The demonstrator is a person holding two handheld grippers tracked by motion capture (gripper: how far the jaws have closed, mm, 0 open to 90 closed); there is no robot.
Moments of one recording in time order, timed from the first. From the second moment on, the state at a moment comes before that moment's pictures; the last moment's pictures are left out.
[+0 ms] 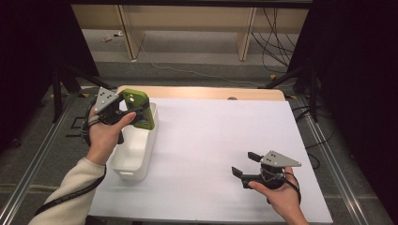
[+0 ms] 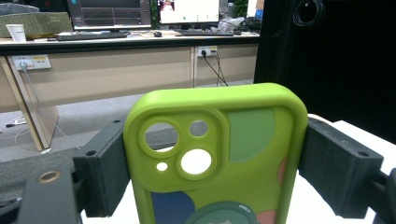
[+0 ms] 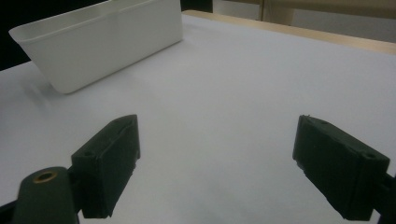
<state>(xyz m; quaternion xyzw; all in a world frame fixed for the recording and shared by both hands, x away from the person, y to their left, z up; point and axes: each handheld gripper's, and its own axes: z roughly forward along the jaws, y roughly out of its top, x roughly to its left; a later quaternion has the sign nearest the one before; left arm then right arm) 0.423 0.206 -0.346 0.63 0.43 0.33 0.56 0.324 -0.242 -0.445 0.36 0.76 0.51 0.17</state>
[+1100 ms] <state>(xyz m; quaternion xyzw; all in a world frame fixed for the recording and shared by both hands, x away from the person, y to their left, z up) 0.435 0.215 -0.348 0.62 0.43 0.34 0.56 0.324 -0.242 -0.445 0.36 0.76 0.51 0.17</state>
